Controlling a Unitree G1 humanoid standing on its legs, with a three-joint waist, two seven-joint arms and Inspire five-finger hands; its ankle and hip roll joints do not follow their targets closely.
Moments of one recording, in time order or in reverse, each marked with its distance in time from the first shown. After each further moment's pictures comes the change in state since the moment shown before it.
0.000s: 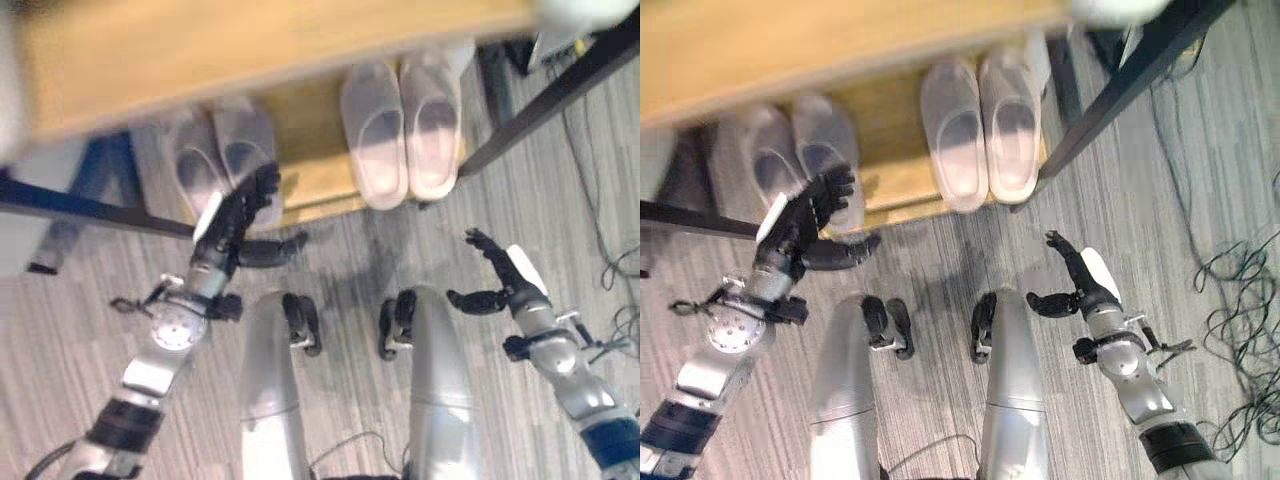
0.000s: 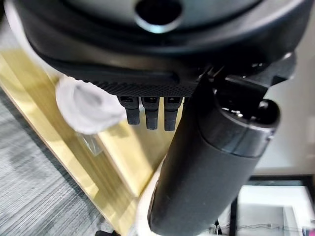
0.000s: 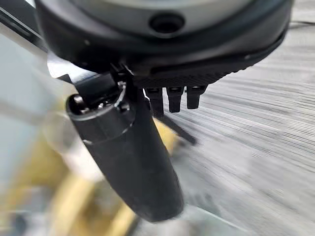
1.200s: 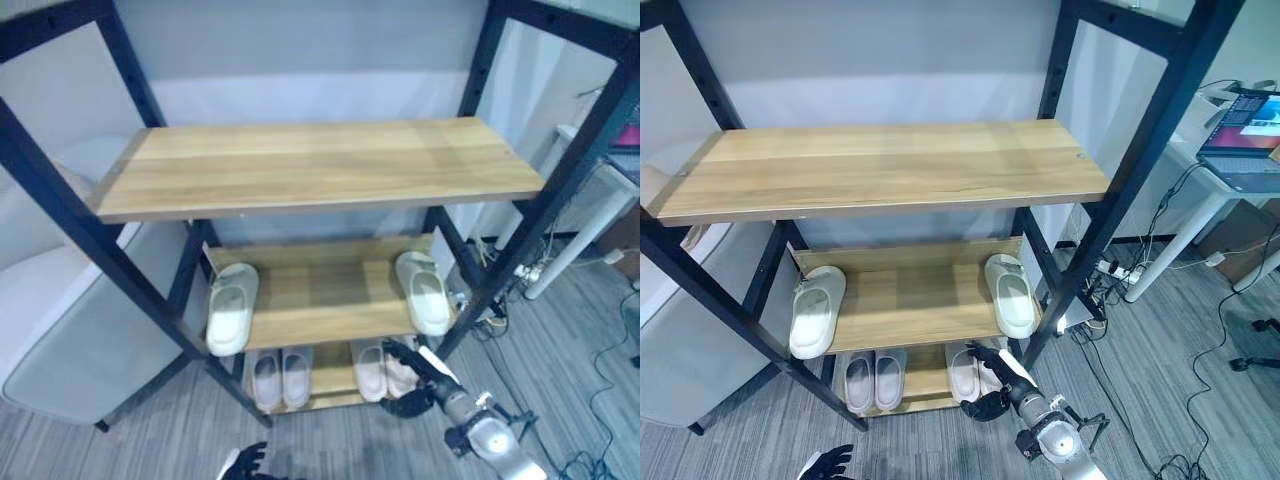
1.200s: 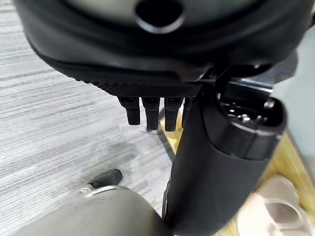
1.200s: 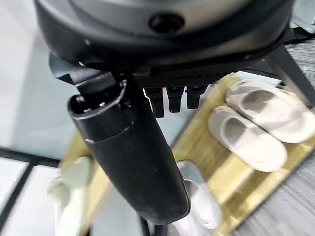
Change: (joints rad) left arm 0.302 -0.408 0.021 1.086 0.517 0.004 -0.001; right arm 0.244 0.242 0.216 0.032 -0.040 0.012 0.234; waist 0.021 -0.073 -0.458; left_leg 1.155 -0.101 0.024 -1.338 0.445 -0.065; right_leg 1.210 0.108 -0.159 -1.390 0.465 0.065
